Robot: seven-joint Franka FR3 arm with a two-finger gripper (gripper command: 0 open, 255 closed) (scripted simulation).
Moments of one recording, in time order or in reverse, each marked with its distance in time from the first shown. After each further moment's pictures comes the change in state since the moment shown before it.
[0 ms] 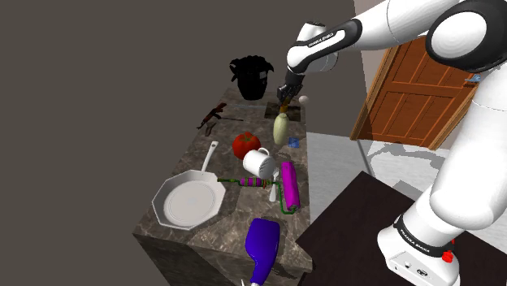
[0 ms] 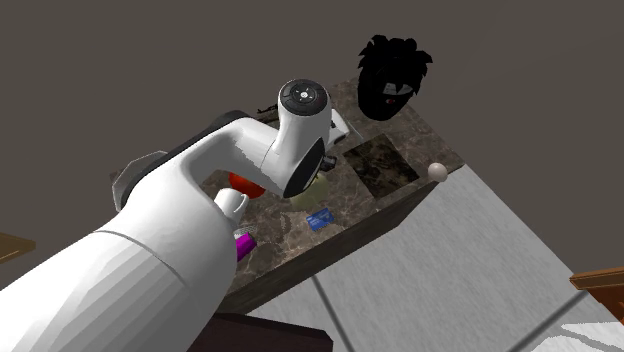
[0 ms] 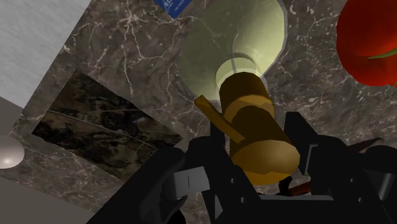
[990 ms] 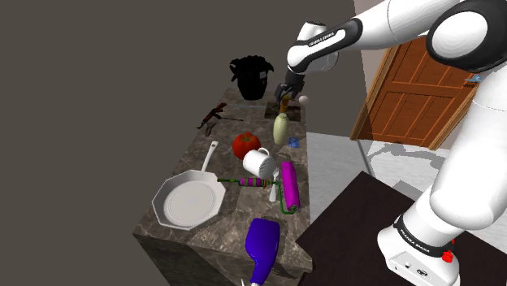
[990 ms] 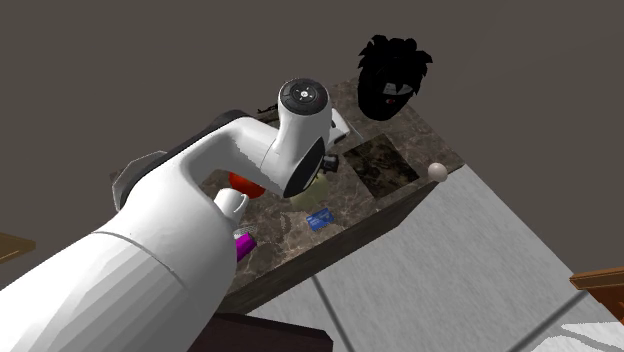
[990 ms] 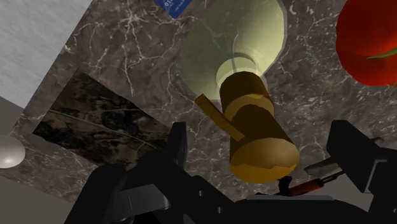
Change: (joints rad) arm 0.000 -0.003 -0.001 0.001 -0.001 -0.005 0.000
